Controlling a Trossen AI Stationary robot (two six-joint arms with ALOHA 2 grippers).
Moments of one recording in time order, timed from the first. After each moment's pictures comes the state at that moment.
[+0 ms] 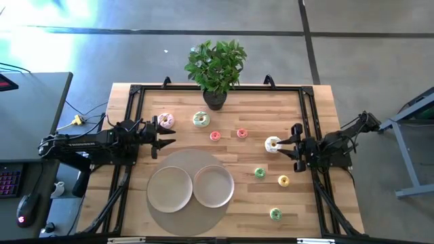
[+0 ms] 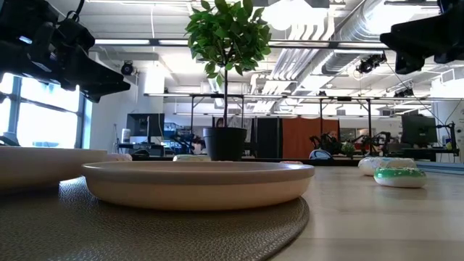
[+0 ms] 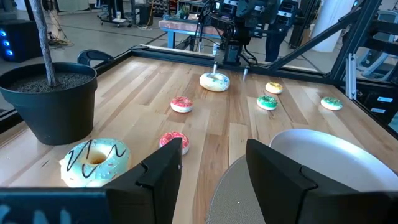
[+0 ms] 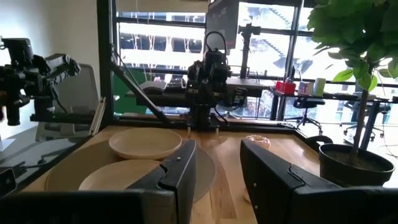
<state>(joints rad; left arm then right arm) 0.14 0.22 0.05 0.05 0.03 -0.09 0.50 0.02 0.01 0.16 0.51 -0.11</state>
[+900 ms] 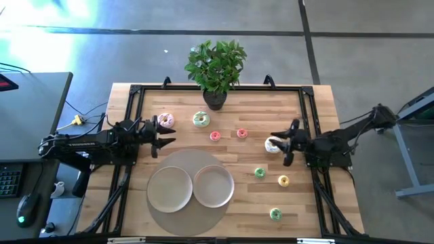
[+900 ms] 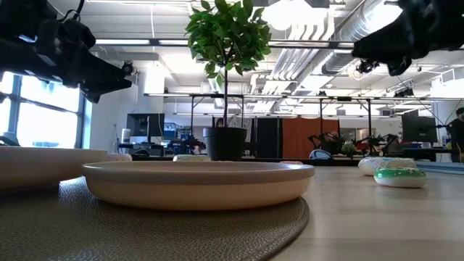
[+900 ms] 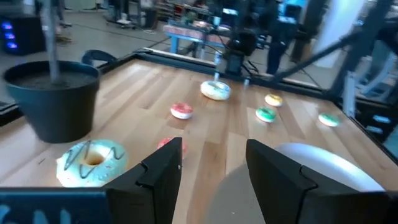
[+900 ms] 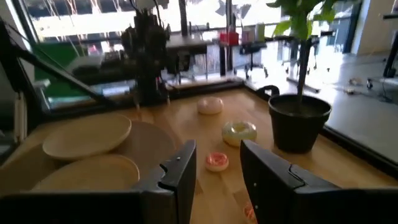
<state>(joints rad) 0.14 0.22 0.05 0.08 -0.01 -0.16 0.40 0.53 0.23 0.13 0.68 0.20</state>
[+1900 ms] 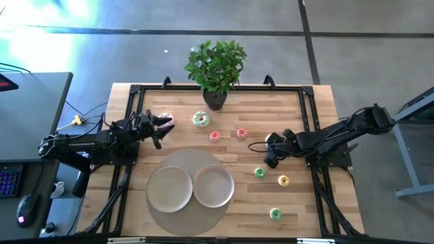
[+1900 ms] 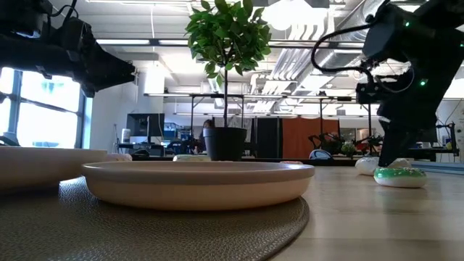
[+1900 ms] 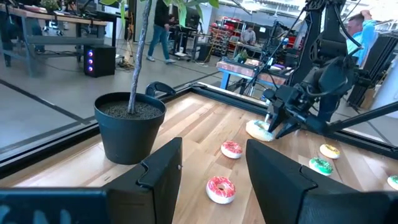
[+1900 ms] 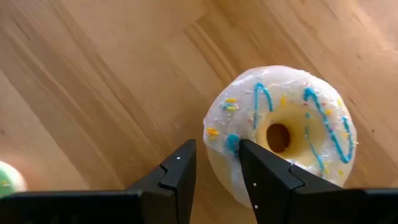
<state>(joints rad) 0.14 0.22 0.05 0.18 -0.25 -0.20 0.16 1.25 0.48 -0.54 0.38 0.78</state>
